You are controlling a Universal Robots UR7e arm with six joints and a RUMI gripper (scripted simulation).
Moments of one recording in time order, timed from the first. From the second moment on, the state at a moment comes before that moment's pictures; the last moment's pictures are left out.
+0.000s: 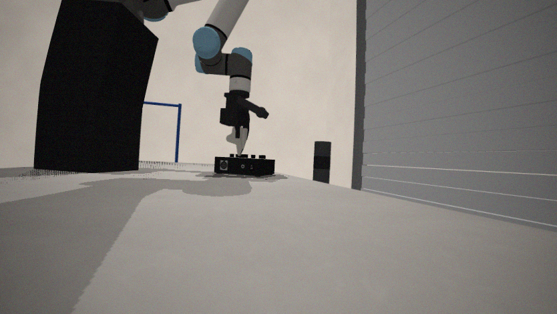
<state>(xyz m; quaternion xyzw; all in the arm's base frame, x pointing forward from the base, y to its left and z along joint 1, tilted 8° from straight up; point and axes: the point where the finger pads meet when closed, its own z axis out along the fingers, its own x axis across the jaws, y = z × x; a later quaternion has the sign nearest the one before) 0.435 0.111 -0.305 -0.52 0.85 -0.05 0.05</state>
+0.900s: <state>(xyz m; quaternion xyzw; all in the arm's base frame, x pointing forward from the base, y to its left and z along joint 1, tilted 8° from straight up) 0.439 0.119 -0.304 -0.52 0.85 -0.05 0.05</state>
